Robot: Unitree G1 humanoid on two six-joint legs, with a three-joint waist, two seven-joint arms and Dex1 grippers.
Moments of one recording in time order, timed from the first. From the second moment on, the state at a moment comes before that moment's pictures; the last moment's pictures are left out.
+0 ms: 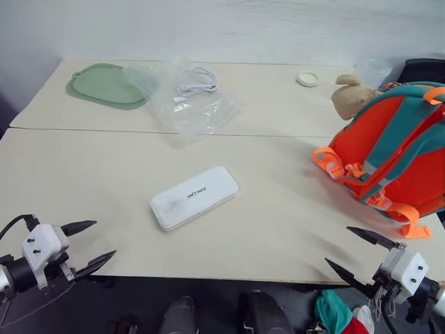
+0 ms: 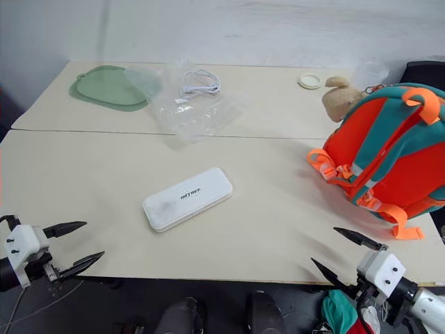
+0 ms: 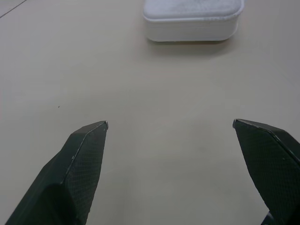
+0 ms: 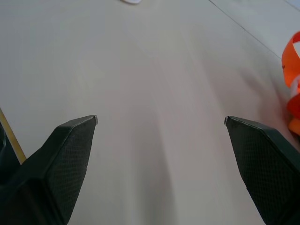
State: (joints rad) left arm 0.42 0.79 0.57 -0.15 -0.39 0.01 -1.00; right arm 0.50 -0.63 -0.40 -0.20 0.32 -0.35 0.95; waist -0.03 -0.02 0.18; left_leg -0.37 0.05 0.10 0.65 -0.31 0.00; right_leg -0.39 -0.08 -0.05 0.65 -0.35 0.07
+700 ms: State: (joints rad) left arm 0.36 0.85 0.64 -0.15 -0.54 0.29 -1.01; right arm 0.24 -0.68 -0.21 -0.37 0.38 -0.06 0.89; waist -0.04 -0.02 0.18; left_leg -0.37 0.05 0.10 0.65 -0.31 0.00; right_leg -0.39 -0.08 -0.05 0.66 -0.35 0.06
